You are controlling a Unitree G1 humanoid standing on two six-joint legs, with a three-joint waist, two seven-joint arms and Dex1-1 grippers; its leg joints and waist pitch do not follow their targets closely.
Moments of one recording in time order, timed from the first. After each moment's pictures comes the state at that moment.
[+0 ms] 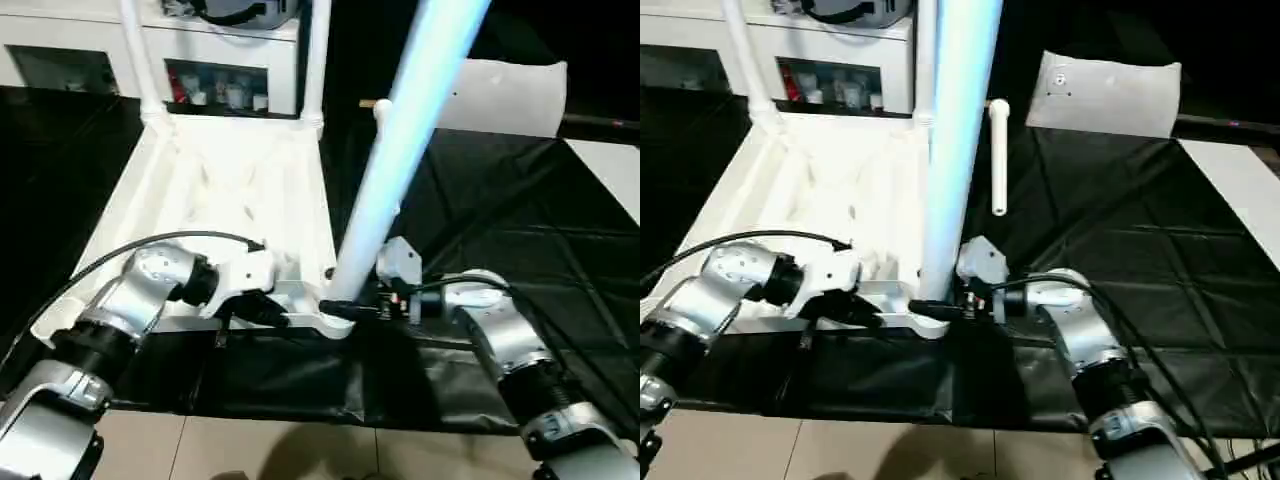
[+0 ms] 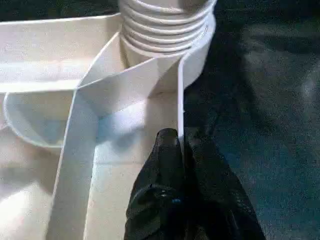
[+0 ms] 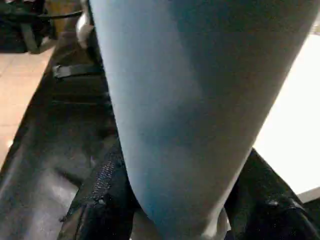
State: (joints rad) left arm -0.52 0.56 -0.32 0.45 0.00 0.08 -1.26; right arm -0.47 -0.23 0.25 0.53 0.14 -0.11 1.08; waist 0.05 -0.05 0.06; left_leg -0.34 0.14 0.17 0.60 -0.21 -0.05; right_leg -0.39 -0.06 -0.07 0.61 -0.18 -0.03
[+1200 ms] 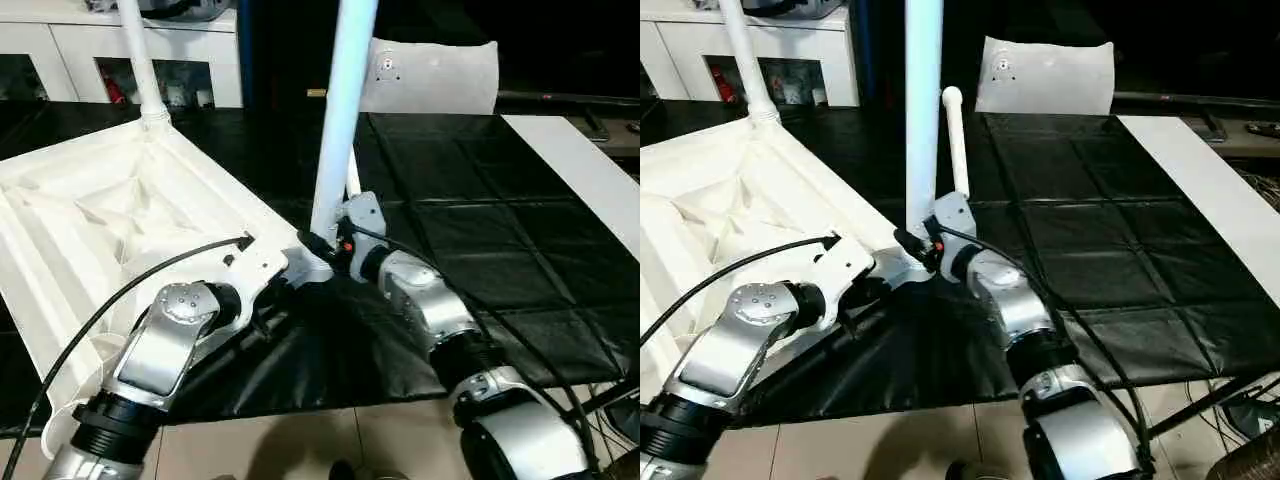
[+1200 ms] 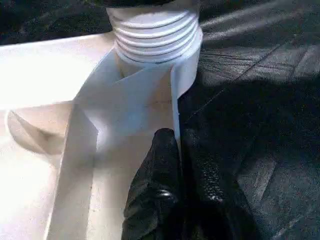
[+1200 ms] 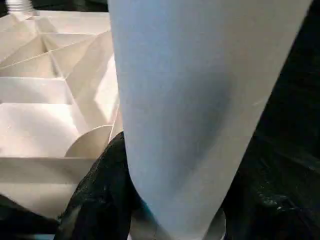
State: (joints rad) left arm -0.33 0.37 -0.24 0.01 0.10 0.57 -0.72; right arm -0.66 0.00 0.14 0.79 0.07 0.01 0.55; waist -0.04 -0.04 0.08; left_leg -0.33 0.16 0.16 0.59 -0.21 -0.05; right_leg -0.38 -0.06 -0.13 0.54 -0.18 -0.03
